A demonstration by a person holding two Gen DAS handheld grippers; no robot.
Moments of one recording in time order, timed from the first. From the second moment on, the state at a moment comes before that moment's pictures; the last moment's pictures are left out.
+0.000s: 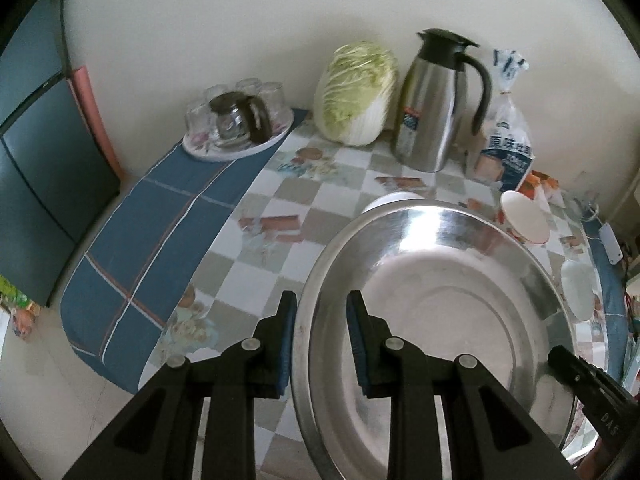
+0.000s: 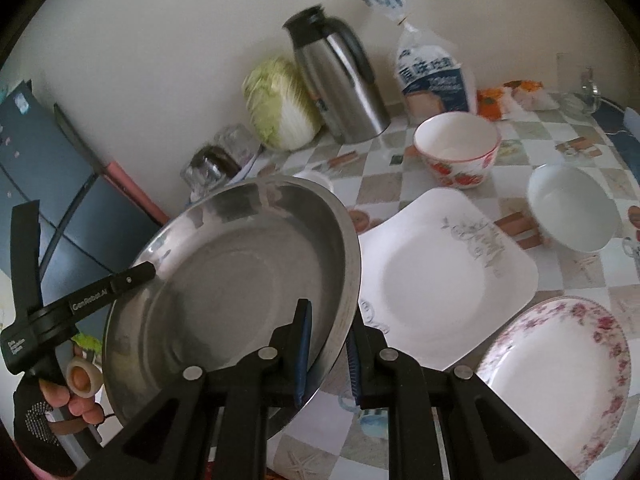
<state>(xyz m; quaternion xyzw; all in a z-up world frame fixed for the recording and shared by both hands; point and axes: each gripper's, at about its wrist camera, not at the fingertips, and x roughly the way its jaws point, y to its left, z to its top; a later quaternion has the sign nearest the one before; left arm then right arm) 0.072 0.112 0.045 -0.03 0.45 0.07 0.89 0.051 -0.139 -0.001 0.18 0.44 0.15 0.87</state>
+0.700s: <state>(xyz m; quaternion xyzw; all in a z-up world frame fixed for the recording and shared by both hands) 0.098 0.030 0.018 -0.02 0.48 0.02 0.88 0.047 -0.219 0.000 0.20 0.43 0.08 0.88</state>
